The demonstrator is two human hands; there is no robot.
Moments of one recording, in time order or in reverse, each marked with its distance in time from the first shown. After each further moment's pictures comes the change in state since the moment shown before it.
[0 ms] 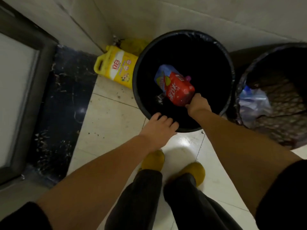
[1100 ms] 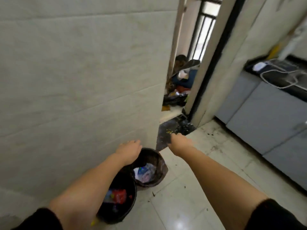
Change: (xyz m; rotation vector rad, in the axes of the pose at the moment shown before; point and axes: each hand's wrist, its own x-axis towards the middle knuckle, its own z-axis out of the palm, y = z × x) left_hand -0.194 0.187 -0.509 0.128 0.213 0.379; right_hand -0.534 0.098 -0.404 0.132 0.503 0.332
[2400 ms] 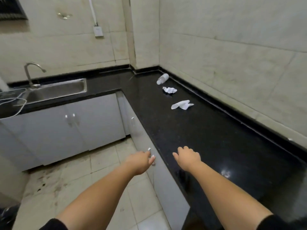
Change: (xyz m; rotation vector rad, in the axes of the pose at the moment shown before) left_hand -0.260 0.713 0.190 0.549 -0.284 1.238; right_hand -0.560 0.526 0.158 0.444 0.230 1.290
